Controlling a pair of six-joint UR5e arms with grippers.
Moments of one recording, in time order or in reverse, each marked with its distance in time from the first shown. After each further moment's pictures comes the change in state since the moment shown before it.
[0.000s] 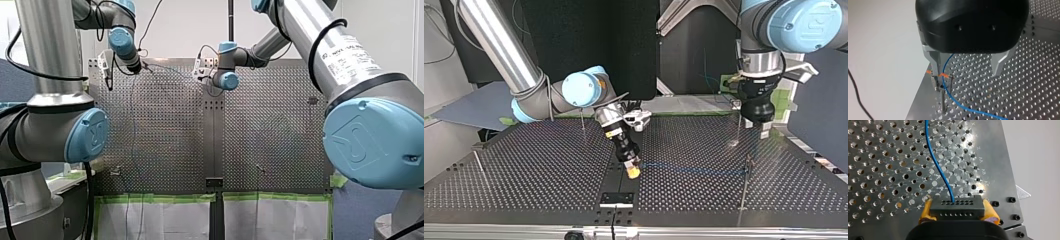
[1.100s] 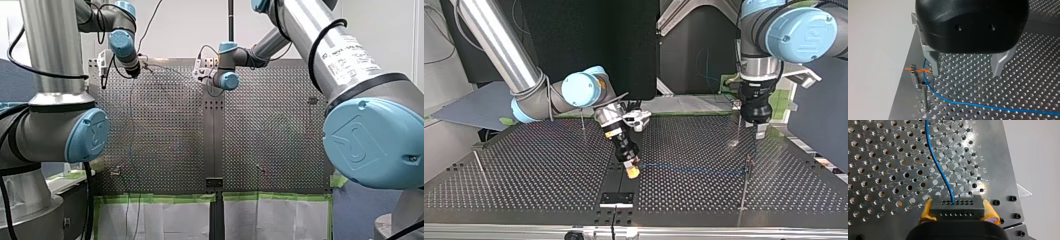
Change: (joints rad) left arm 0.011 -0.031 0.012 -0.025 0.012 0.182; right arm -0.002 0.000 0.000 0.003 0.002 0.001
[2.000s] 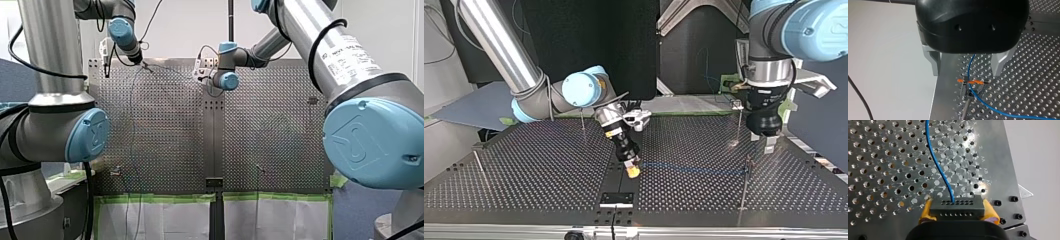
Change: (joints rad) left arm 0.001 0.017 0.094 -0.029 0.040 -0.025; right arm 0.001 0.001 0.003 0.001 -0.003 0.002
